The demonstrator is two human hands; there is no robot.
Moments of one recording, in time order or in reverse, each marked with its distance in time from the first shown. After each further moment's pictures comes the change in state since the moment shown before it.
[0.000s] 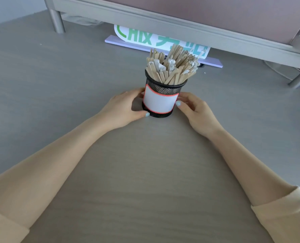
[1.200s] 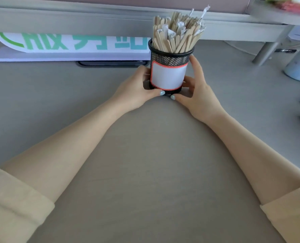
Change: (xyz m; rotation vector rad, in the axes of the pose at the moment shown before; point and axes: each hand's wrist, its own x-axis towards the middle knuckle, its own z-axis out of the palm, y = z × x) left_hand 0.230 0.066 0.137 -0.216 -0.174 0.069; right_hand 0.083 0.116 -0.129 -0.171 0.264 0.094
